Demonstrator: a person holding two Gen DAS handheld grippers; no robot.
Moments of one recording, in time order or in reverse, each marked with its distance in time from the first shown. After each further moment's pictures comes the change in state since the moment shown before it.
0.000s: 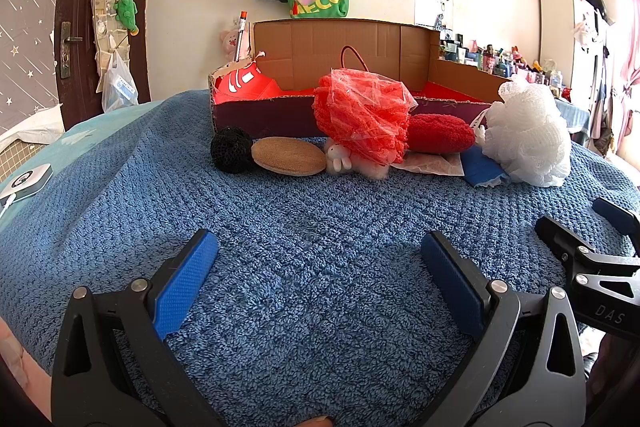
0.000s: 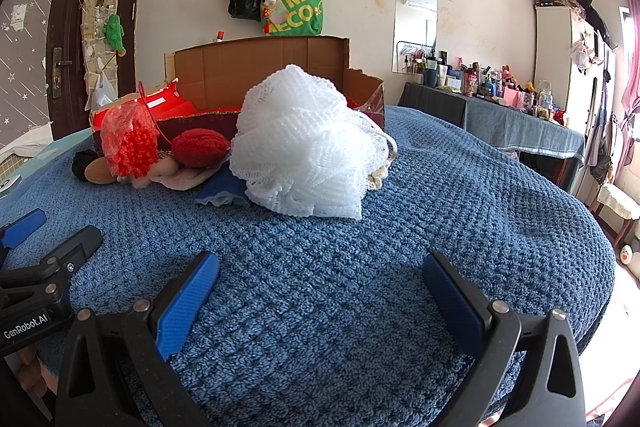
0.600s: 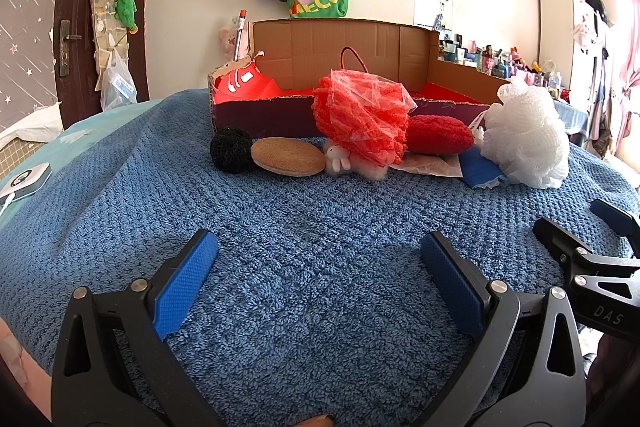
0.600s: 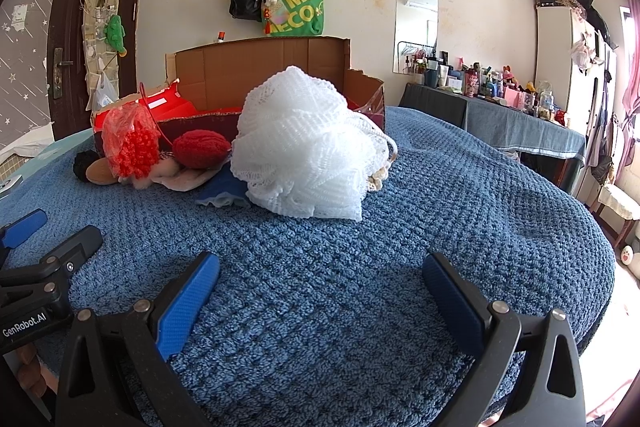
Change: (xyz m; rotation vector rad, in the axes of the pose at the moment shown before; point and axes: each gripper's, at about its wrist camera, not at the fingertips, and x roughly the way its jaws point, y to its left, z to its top) left arm 0.000 0.001 0.000 -0.005 0.002 -0.005; right arm -0.001 0.001 -0.001 0.000 0.001 0.007
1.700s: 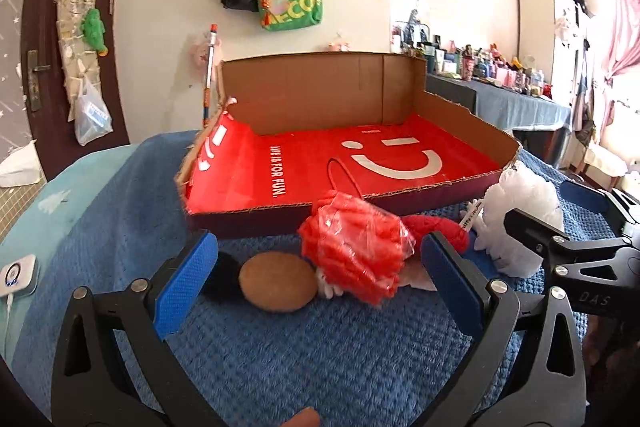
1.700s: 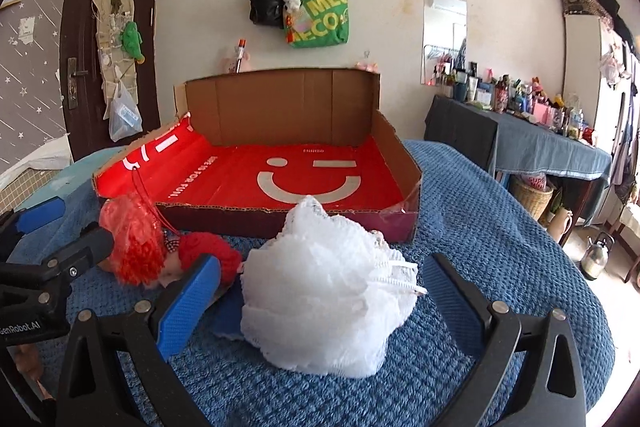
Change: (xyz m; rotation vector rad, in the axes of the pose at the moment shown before) left arm 0.018 0.003 0.090 0.066 0.006 -0.074; right arm 0.036 -0.001 0.092 -0.031 0.015 0.100
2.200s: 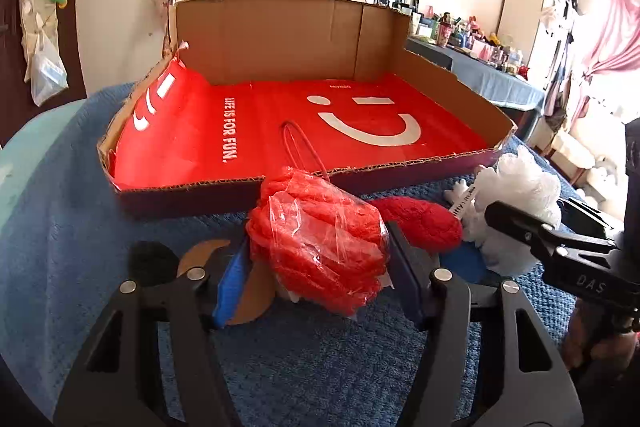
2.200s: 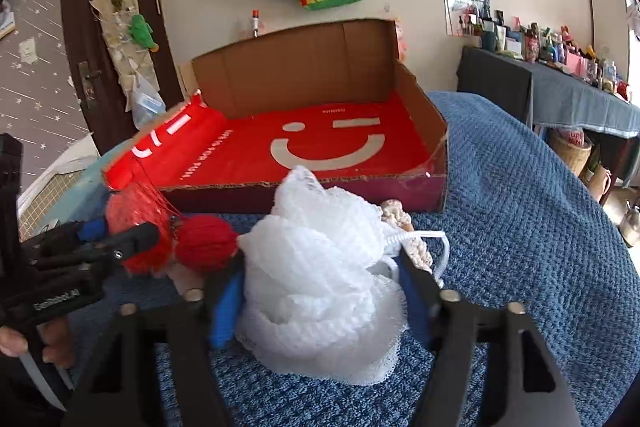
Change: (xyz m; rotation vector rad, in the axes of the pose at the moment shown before) left arm 0.048 0.001 0.007 -0.035 0.182 -0.157; right arm 0.025 -0.020 -0.005 0.075 0.125 0.155
